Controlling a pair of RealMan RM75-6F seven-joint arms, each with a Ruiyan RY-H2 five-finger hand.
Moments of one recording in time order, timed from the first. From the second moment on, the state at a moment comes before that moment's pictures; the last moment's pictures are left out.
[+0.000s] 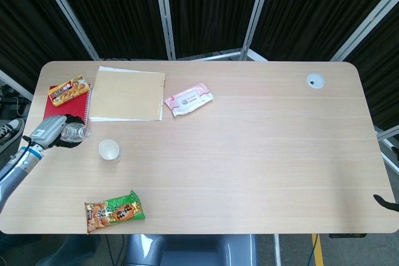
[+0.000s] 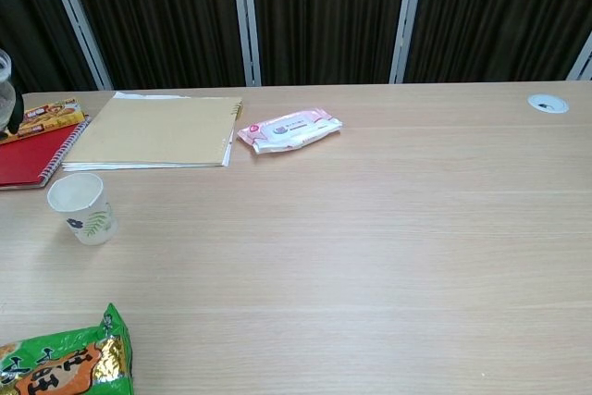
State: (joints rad) left arm -0.62 -1.29 0.07 -0.96 1.59 0.98 -0.92; right arm 0.03 -0.90 0.08 -1.64 -1.38 1.42 0.10
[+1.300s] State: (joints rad) left arm -0.75 -1.69 -0.13 -1.27 1.36 0.95 -0.99; right arm 0.03 -0.90 0.08 -1.60 -1.35 1.37 0.15
